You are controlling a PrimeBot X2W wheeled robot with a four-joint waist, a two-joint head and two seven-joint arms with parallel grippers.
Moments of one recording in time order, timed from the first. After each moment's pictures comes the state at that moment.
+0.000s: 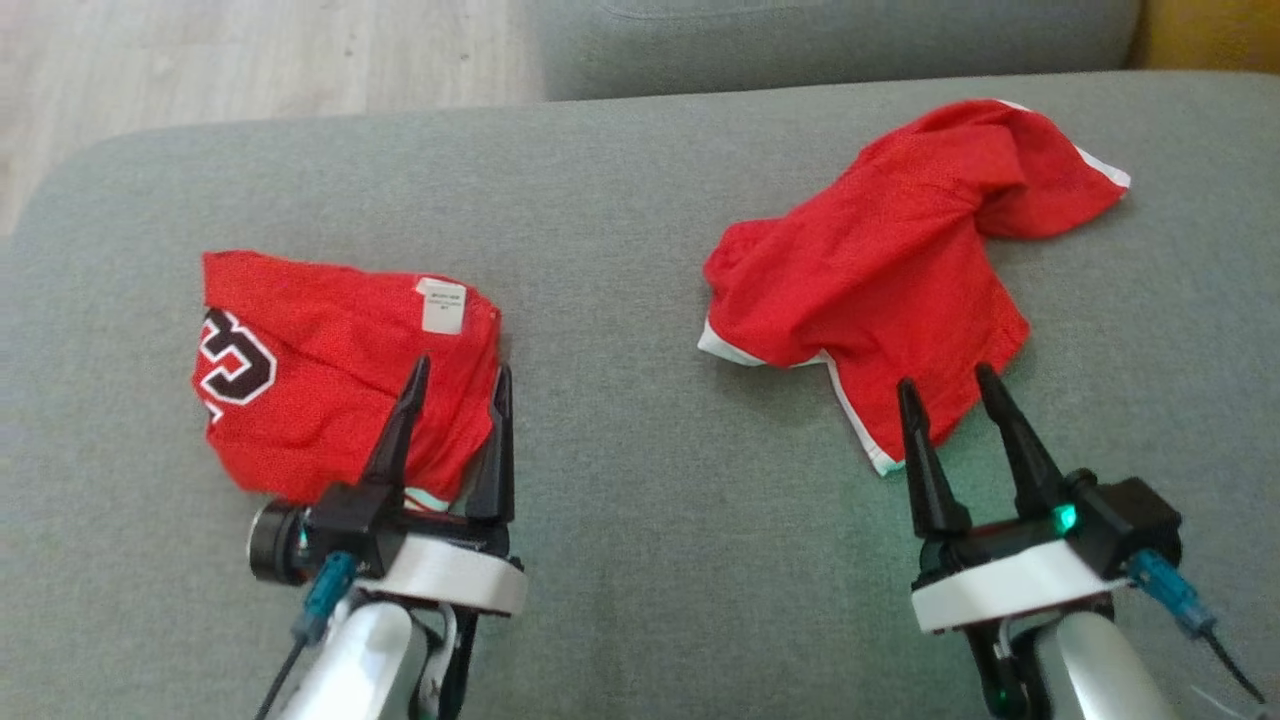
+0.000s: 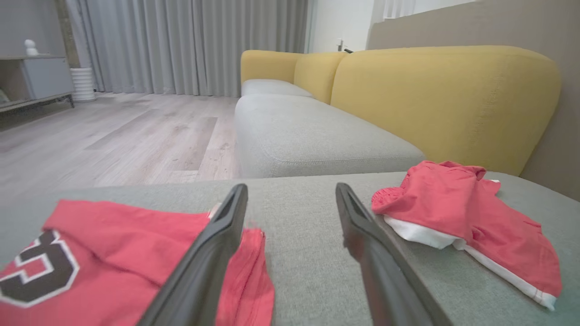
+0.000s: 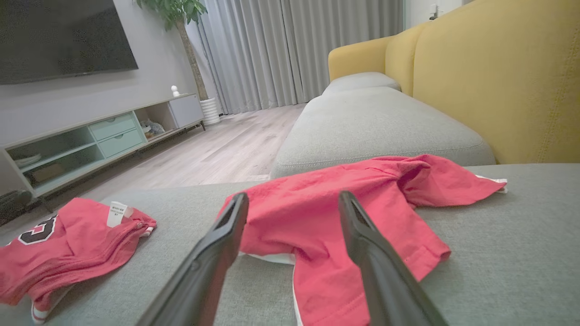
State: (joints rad) left arm -0.25 0.15 -0.46 0.29 -0.36 0.11 -0.25; right arm -0.06 -0.05 0.16 0.18 0.19 0.13 -0.25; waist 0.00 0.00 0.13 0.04
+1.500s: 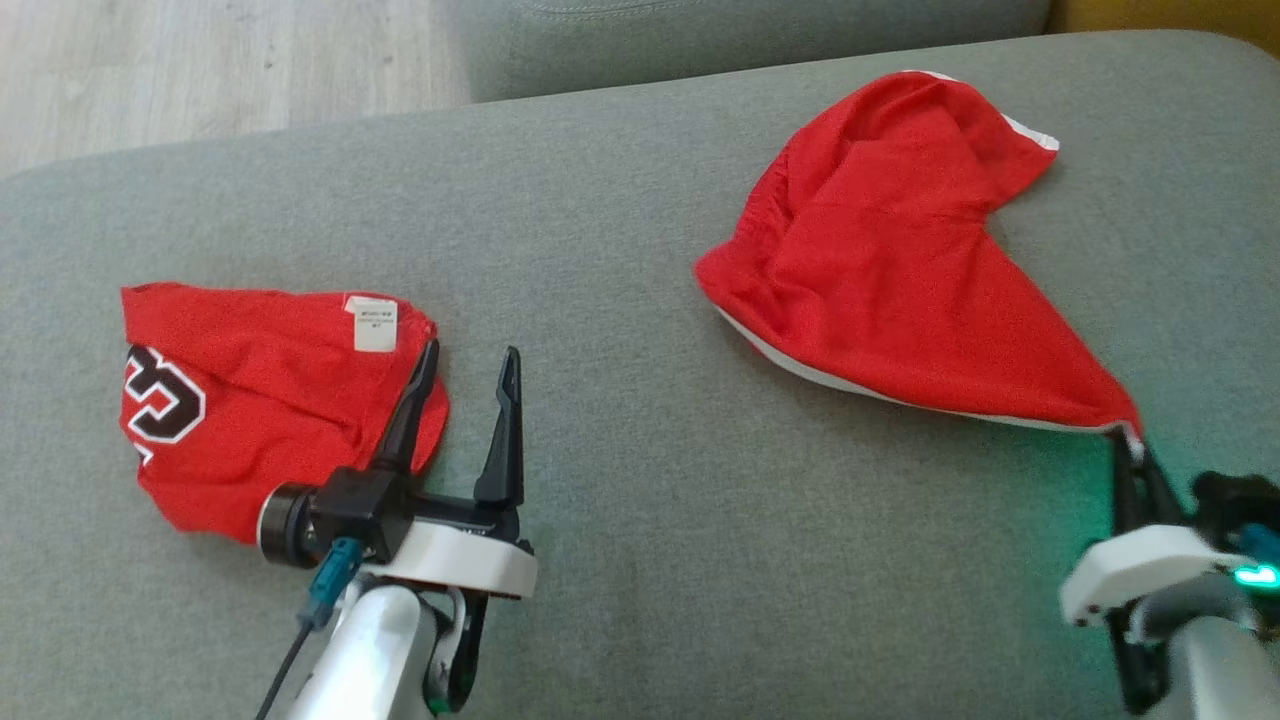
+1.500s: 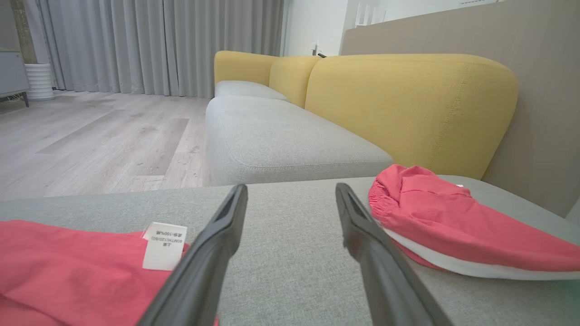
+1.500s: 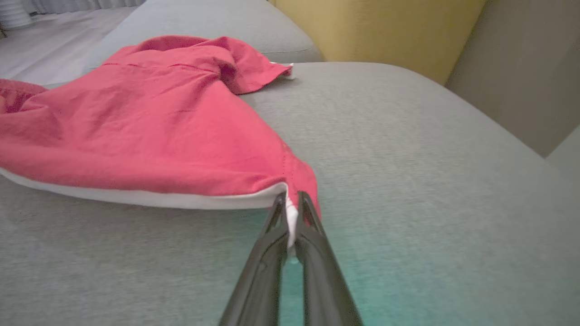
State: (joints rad) left arm -0.23 0.06 -0.35 0.30 -0.26 0.03 -0.25; right arm -0.16 -0.04 -0.26 0.51 -0.07 0.13 -0.15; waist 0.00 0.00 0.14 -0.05
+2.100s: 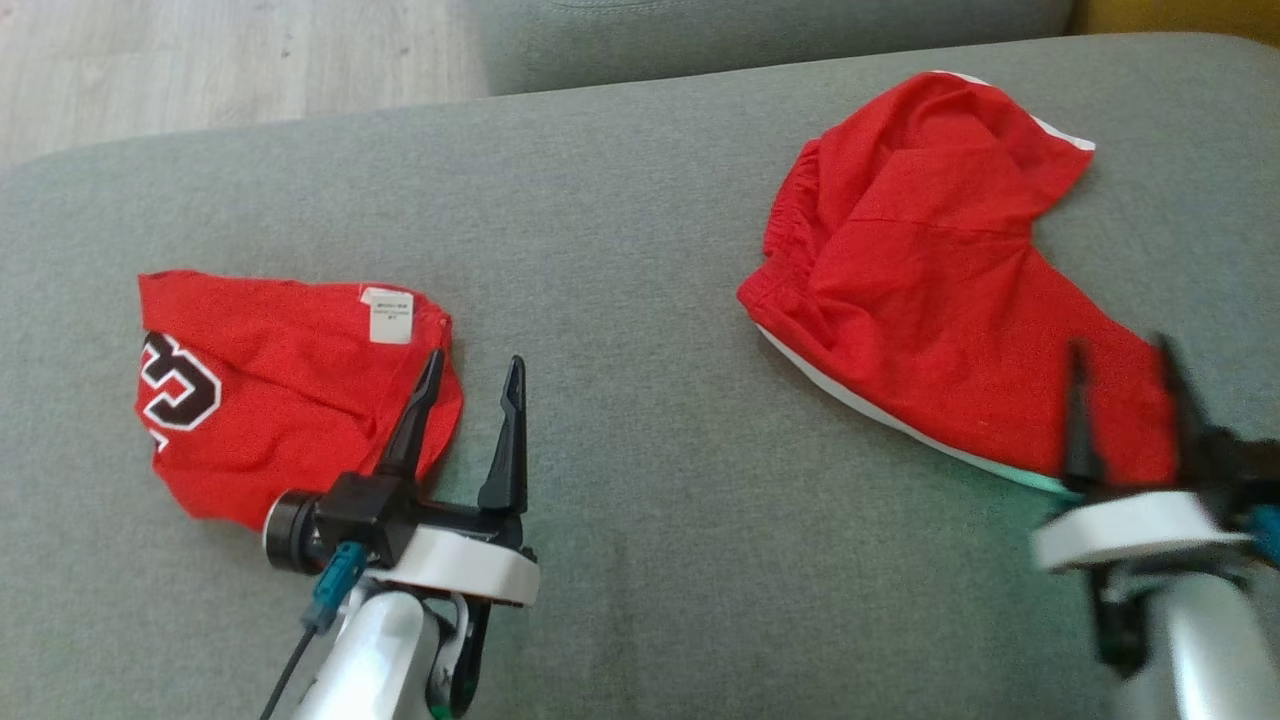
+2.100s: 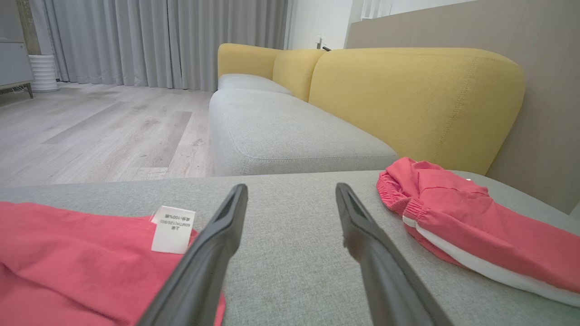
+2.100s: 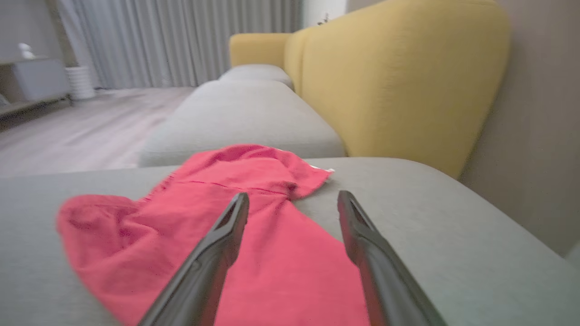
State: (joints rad) left arm -0.23 0.05 -0.35 0.32 -0.26 0.02 -0.25; right arm -0.13 -0.04 -0.16 0.27 0.00 0.13 -0.22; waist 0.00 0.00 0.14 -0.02
